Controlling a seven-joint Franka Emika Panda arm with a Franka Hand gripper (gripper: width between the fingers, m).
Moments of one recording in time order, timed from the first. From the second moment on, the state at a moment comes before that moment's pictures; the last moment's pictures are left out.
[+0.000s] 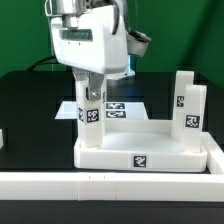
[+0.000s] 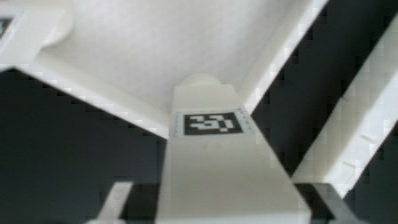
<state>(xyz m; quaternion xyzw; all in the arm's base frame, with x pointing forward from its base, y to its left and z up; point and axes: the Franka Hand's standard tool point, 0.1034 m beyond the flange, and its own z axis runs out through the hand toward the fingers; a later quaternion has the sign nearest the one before) 0.560 -0.059 0.108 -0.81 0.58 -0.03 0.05</state>
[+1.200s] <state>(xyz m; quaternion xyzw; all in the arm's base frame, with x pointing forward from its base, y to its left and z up) 0.560 -0.047 0.106 -0.97 0.23 -0.04 0.03</state>
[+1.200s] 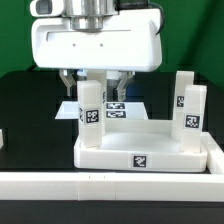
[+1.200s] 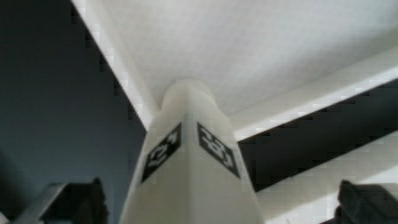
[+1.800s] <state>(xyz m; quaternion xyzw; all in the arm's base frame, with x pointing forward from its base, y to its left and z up) 0.561 -0.052 0.110 -1.00 -0.03 -0.05 0.01</state>
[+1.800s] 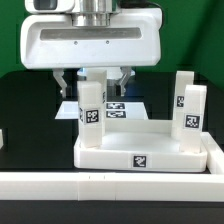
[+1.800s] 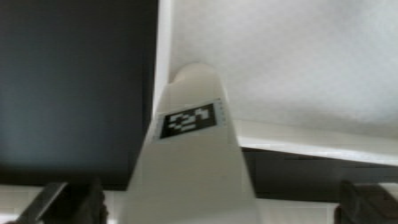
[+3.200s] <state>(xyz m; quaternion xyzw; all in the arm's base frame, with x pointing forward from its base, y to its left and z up) 0.560 -0.056 0.111 -0.98 0.21 -0.05 0.02</state>
